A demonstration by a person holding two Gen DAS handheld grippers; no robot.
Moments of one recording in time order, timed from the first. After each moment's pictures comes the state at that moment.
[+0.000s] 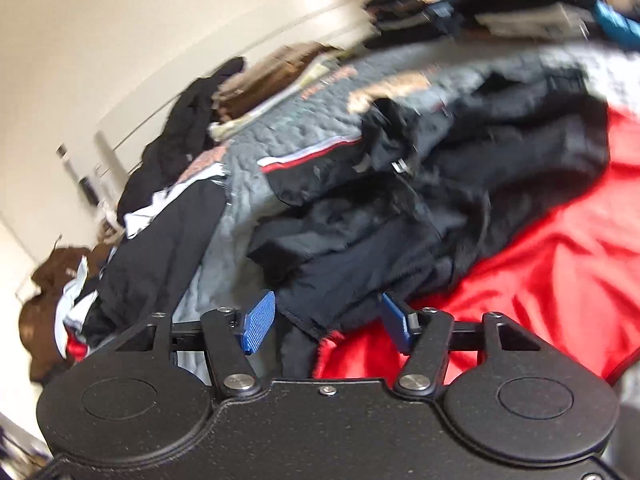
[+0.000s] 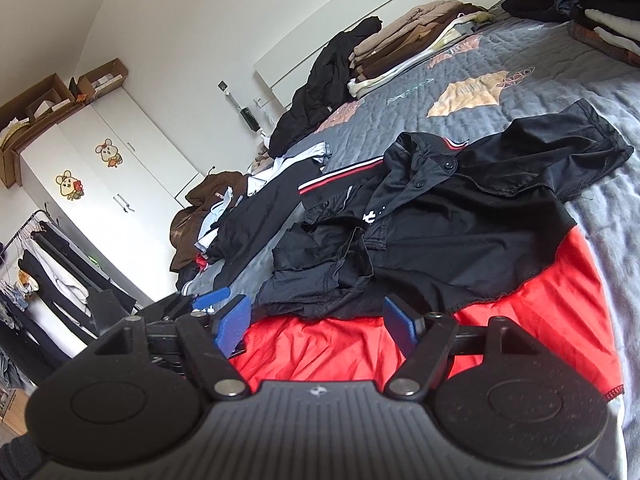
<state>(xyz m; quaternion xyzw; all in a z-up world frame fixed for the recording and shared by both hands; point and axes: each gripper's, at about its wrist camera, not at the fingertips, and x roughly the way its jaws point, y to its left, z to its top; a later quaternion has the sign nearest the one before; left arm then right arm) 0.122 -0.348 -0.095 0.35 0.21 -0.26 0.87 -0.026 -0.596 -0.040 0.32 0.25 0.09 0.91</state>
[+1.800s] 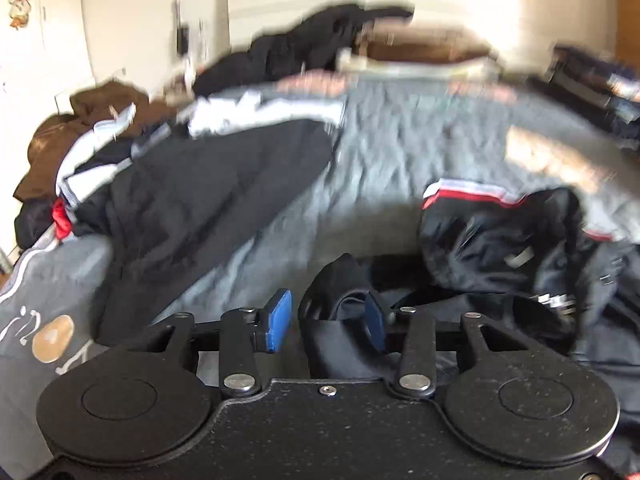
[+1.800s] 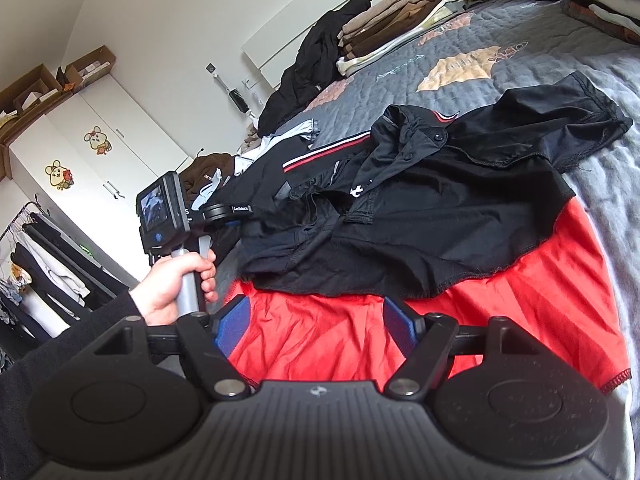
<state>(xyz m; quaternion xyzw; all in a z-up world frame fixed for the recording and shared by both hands) 0.249 -0.312 -0.056 0.08 0.32 -0.12 0.94 -0.020 -0.597 -0.057 0.32 0.28 0.08 0.90</state>
